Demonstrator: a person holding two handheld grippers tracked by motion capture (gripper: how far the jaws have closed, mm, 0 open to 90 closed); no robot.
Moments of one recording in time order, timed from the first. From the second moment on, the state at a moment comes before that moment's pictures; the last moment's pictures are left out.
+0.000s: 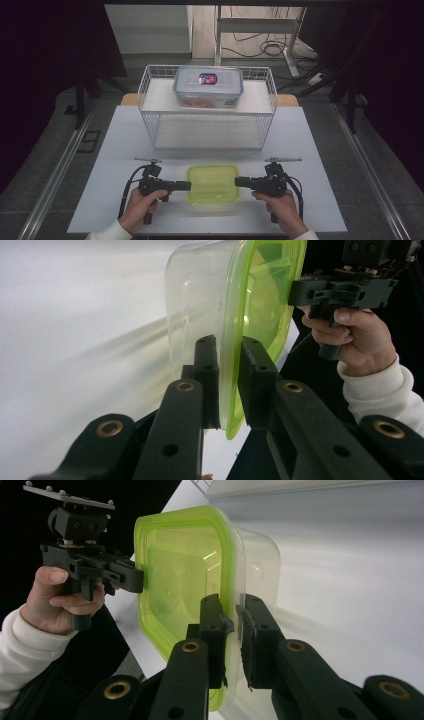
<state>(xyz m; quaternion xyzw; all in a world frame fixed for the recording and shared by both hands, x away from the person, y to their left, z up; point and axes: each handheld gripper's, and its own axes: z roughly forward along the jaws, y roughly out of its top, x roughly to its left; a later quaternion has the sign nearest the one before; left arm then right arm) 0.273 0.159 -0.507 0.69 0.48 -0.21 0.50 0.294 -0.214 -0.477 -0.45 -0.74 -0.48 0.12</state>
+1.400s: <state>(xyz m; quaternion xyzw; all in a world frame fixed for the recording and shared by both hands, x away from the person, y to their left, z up) 0.288 0.174 -0.428 0.70 0.45 -0.16 0.54 0.305 -0.202 -0.409 -0.41 -0.74 -0.53 0.07</state>
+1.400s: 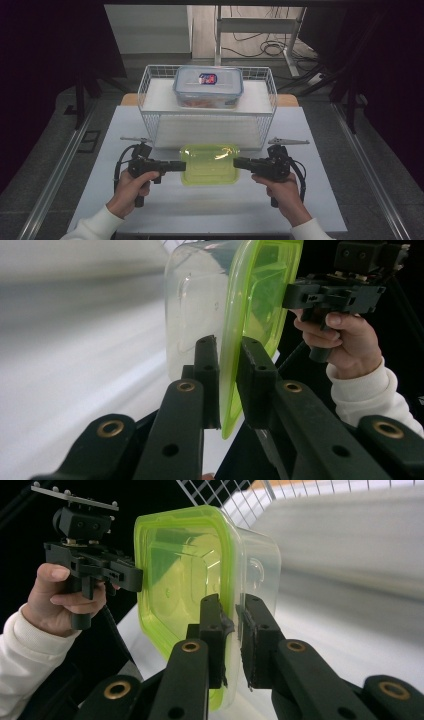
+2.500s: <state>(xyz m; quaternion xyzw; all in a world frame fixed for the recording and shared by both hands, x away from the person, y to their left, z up) 0.371 0.191 -0.292 0.71 0.40 -0.13 0.56 0.379 -0.190 -0.281 -0.38 -0.73 -0.57 0.04</state>
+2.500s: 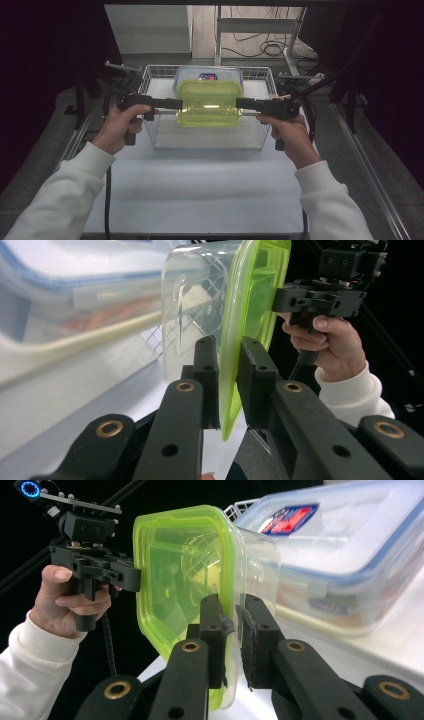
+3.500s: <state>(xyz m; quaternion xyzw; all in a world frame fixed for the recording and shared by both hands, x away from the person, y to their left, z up) 0.471 0.205 -0.276 0.67 0.44 -0.18 0.57 0.477 -0.178 -0.257 -0.43 -0.70 -0.57 0.07</state>
